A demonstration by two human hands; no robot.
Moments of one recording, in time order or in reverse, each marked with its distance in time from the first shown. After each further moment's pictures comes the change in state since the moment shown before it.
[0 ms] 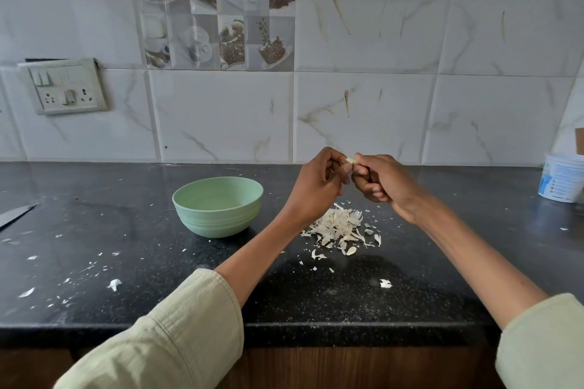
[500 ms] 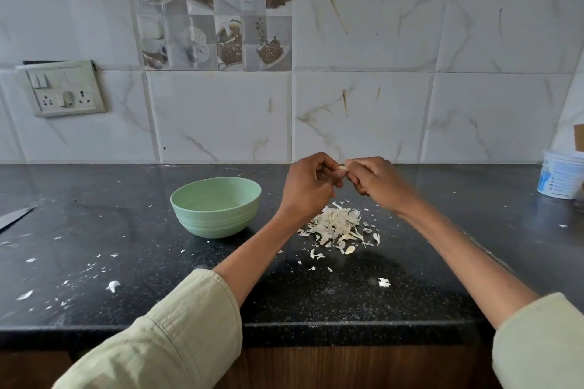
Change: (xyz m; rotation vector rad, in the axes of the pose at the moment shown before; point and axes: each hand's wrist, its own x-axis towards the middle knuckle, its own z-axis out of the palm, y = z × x) left_hand 0.001 -0.004 -0.005 0.161 0.094 -0.066; right_hand 0.004 0.007 0.009 -0.365 0.115 -0.171
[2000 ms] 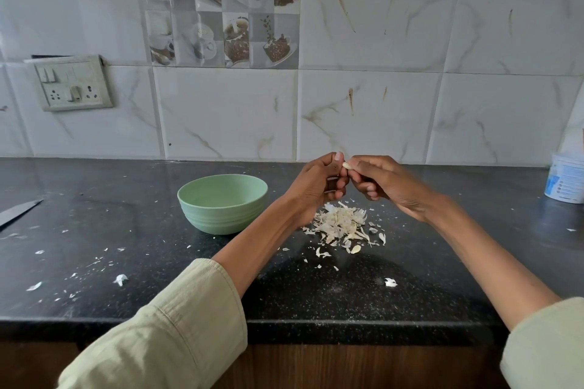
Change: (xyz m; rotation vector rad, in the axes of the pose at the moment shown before) left_hand 0.001 0.007 -0.006 -0.567 -0.247 -0.330; right_hand -0.001 0.001 -0.014 0.281 -0.274 0.033
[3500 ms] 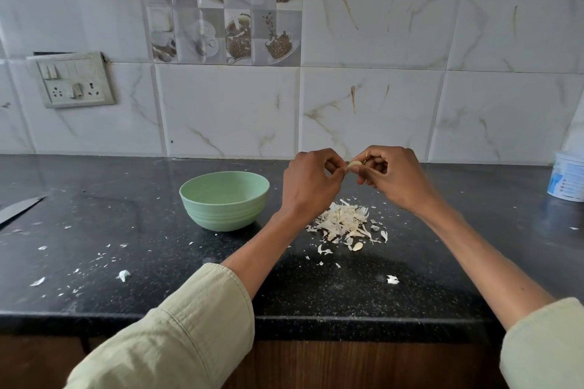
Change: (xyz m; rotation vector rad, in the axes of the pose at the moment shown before) left_hand 0.001 -0.007 -0.004 0.949 0.433 0.429; right_hand 0.006 0.011 -0.002 -0.478 0.382 -0.205
